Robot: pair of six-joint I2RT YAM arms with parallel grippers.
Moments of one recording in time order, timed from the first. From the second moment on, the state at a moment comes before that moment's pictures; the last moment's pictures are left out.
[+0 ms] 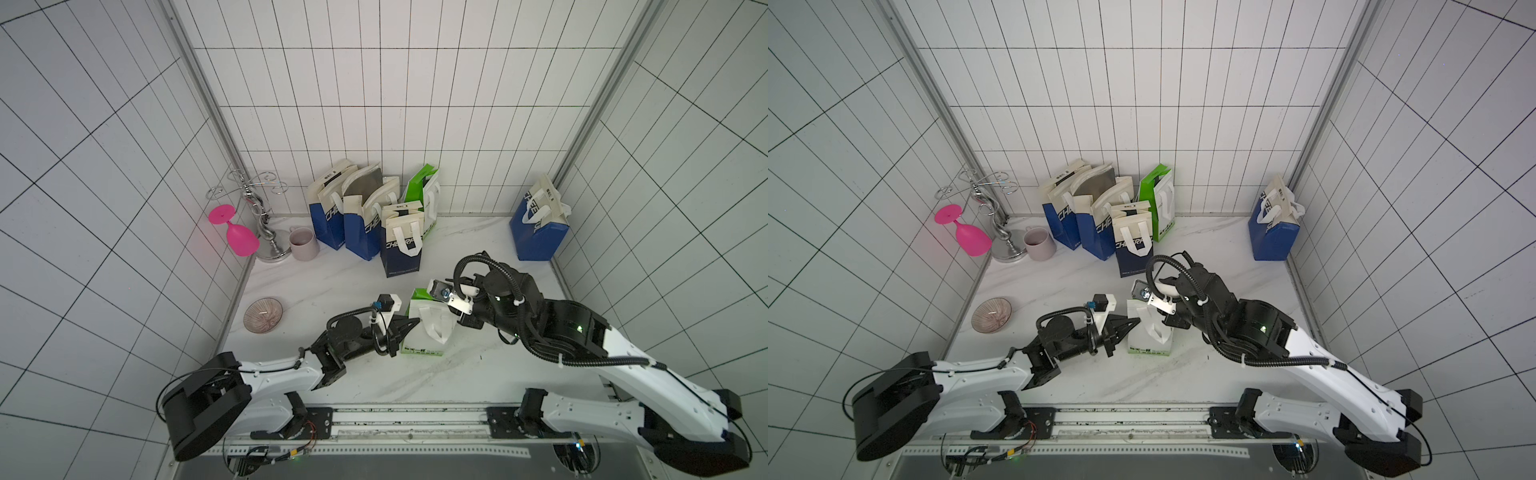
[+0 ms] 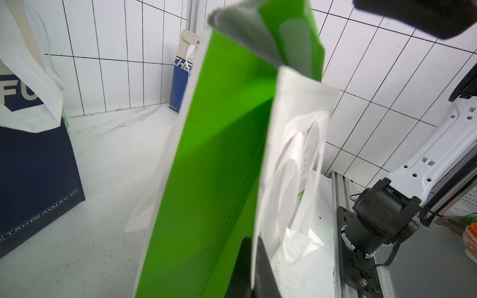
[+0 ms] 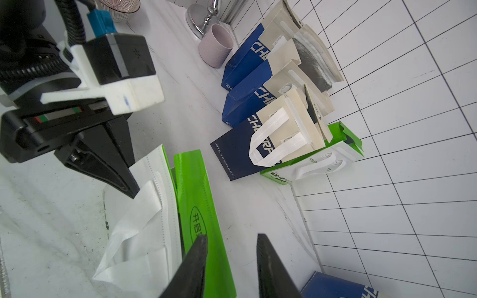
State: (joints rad) left arm -0.90 1.21 0.33 0.84 0.26 -0.28; right arm 1.01 0.99 1.26 -0.81 0.31 -0.56
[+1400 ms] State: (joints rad) left arm -0.90 1.21 0.34 0.83 0.25 -0.27; right arm 0.98 1.11 1.19 -0.74 0.39 -0.50
